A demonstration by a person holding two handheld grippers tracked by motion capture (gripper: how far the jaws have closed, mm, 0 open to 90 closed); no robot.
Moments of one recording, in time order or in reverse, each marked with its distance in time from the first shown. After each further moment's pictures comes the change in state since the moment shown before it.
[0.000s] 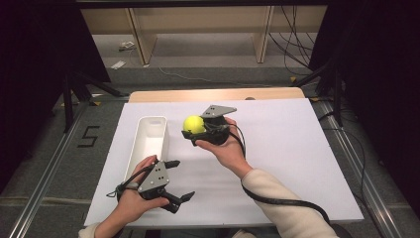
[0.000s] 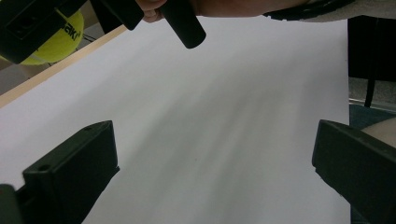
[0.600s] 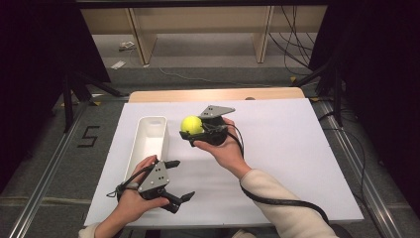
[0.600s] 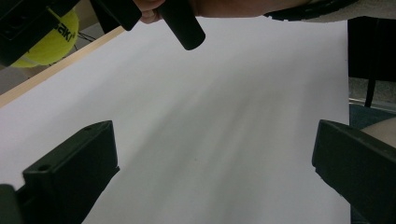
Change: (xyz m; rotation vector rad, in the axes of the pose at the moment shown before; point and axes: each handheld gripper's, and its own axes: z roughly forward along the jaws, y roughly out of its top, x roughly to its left) left arm 0.000 0.000 0.000 0.000 0.000 0.000; right arm 0.005 0.002 0.002 -0.008 0.019 -0.001
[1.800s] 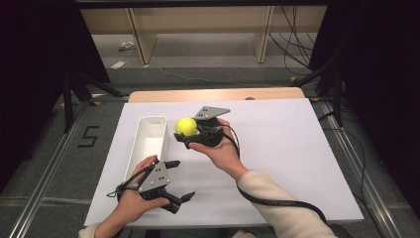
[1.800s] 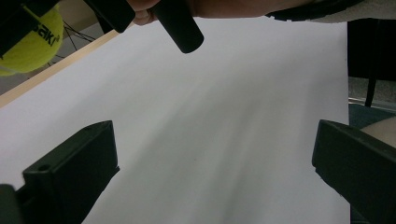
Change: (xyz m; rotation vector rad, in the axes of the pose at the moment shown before) left arm 0.000 0.000 0.000 0.001 -0.002 0.003; right arm 0.012 0.006 0.005 -0.006 0.040 -0.014
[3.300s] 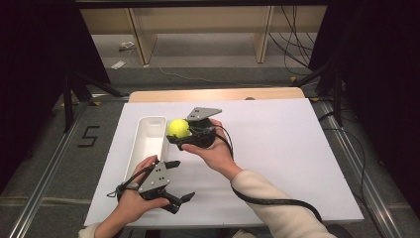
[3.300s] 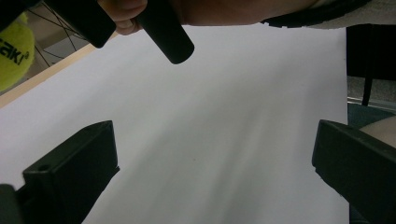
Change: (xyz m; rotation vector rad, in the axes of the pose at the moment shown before) left arm -0.001 0.000 0.000 0.000 -0.004 0.002; right arm 0.012 0.006 0.014 0.003 0.038 -0.016
